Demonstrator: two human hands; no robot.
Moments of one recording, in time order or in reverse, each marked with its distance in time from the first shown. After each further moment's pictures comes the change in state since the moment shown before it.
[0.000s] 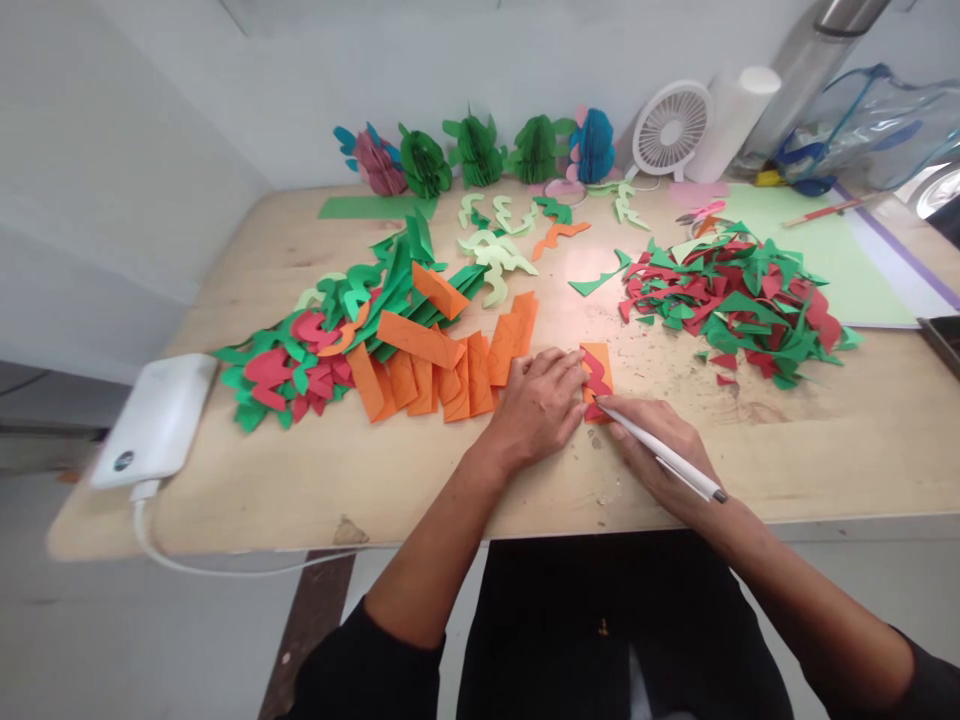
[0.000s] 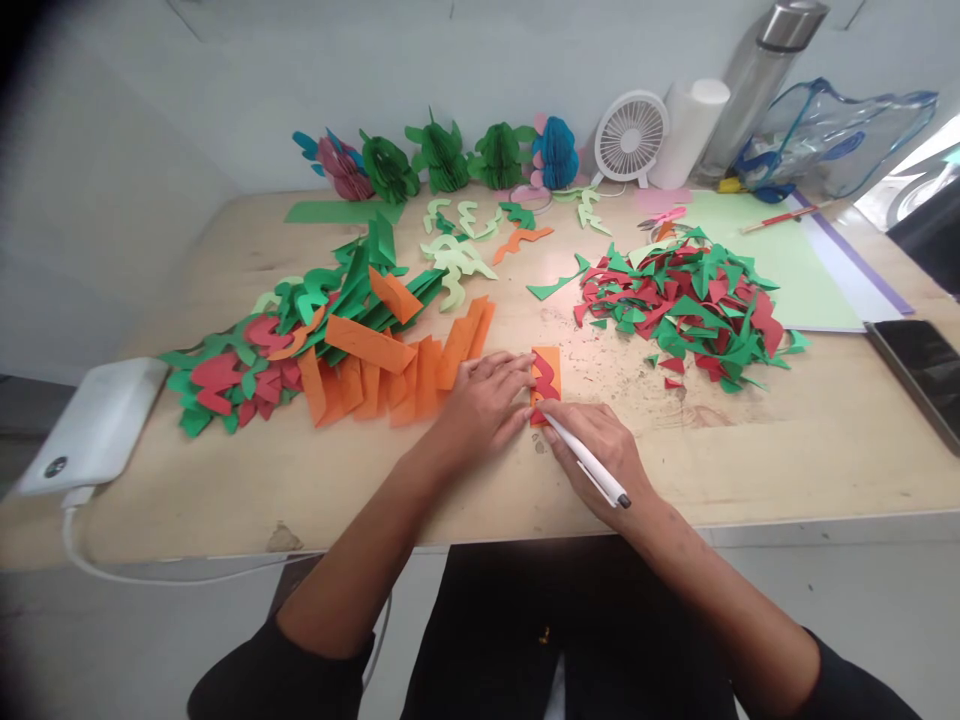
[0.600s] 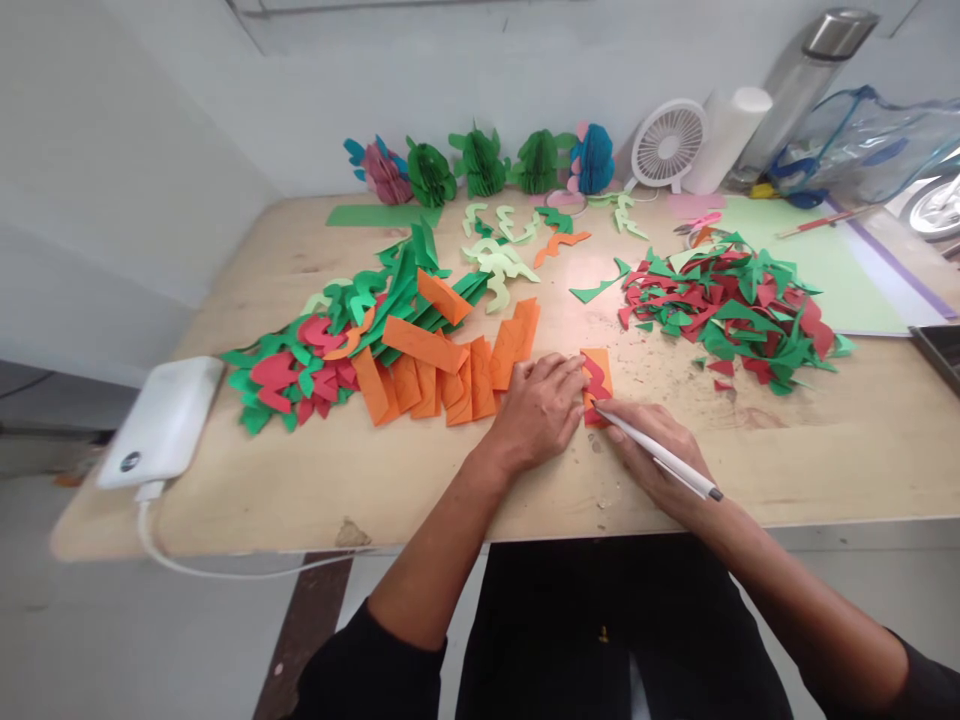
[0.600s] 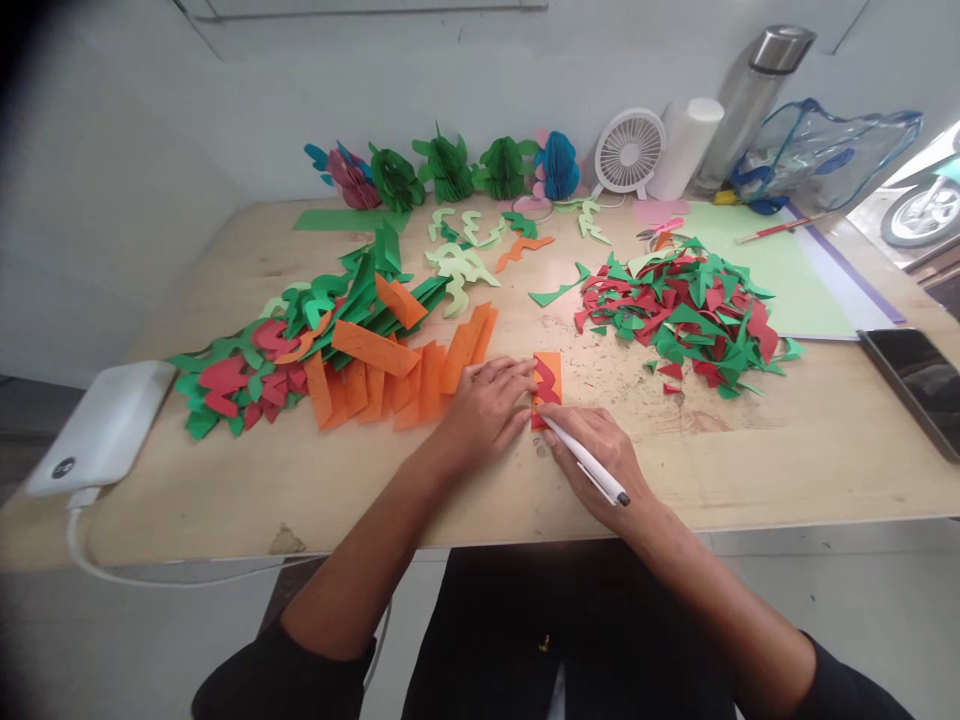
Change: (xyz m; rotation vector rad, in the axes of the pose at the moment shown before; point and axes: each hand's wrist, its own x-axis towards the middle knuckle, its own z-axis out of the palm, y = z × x) left_hand 0.000 0.000 0.000 0.009 0.021 0.011; right_hand 0.001 0.000 0.000 -0.020 -0.022 0.007
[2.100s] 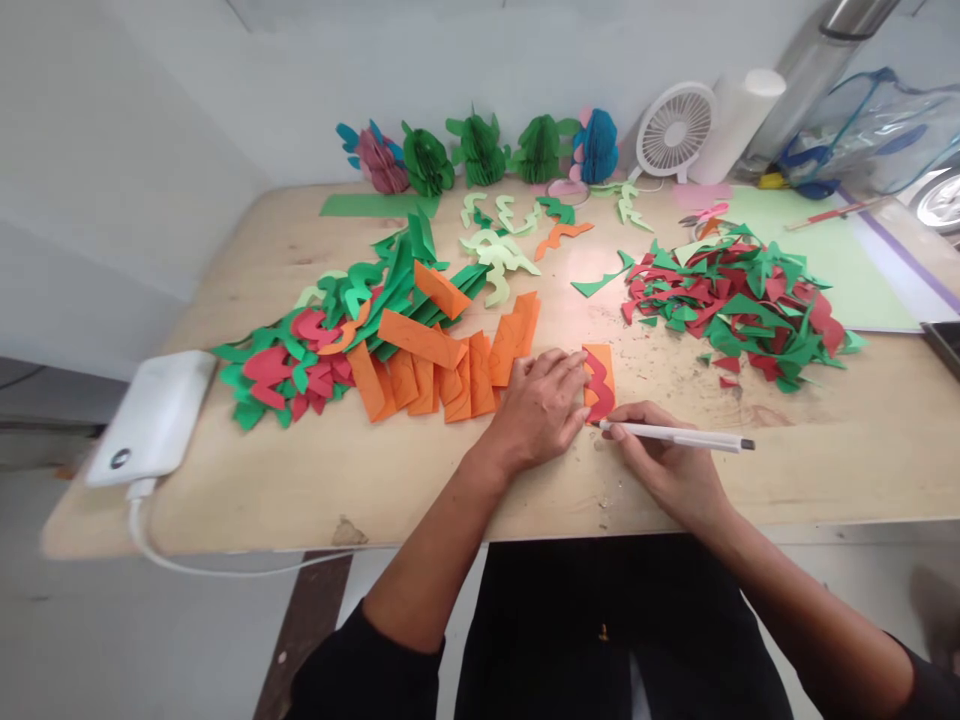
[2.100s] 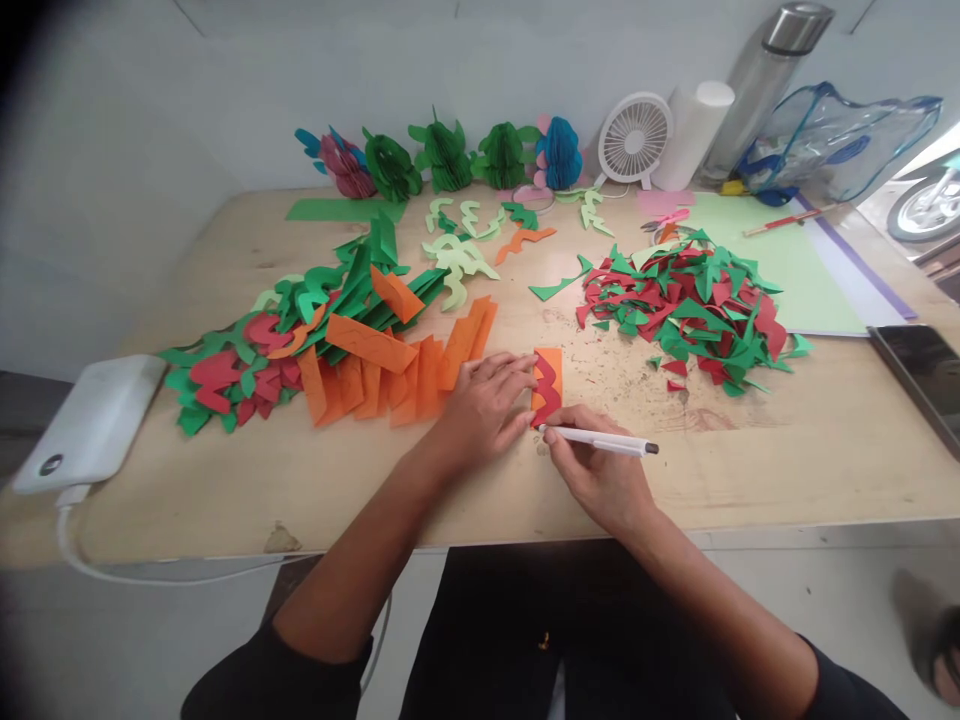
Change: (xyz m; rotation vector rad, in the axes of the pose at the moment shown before) left_hand 0.000 0.000 -0.001 -0.031 -0.015 -0.013; right_hand -0.003 -0.007 0.004 0.253 0.018 0.292
